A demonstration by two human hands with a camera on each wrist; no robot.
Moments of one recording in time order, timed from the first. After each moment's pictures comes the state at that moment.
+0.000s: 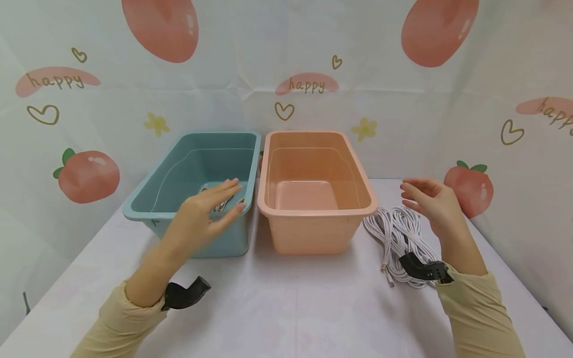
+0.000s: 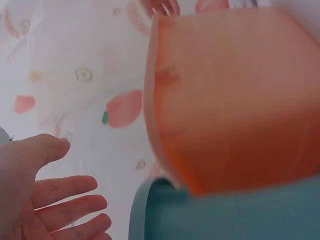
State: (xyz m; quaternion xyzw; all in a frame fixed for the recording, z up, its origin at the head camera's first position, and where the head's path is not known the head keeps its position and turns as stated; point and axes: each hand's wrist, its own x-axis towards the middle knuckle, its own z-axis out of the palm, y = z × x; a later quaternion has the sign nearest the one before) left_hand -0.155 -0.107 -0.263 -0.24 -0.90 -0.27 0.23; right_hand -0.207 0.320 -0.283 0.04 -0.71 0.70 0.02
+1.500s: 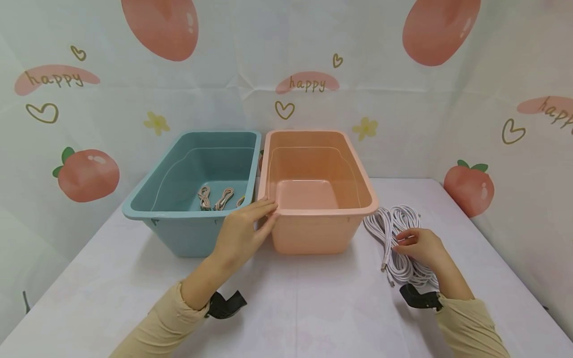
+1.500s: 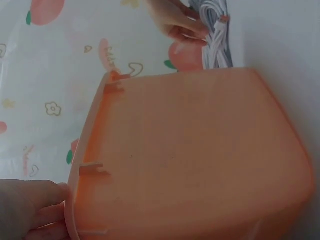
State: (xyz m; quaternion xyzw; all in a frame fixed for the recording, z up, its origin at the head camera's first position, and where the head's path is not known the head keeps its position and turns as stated) left_hand -0.163 -0.045 -0.301 -0.23 -0.89 -0.29 0.27; right_hand -0.194 0.332 -0.362 -0.01 -0.96 0.29 -0.07
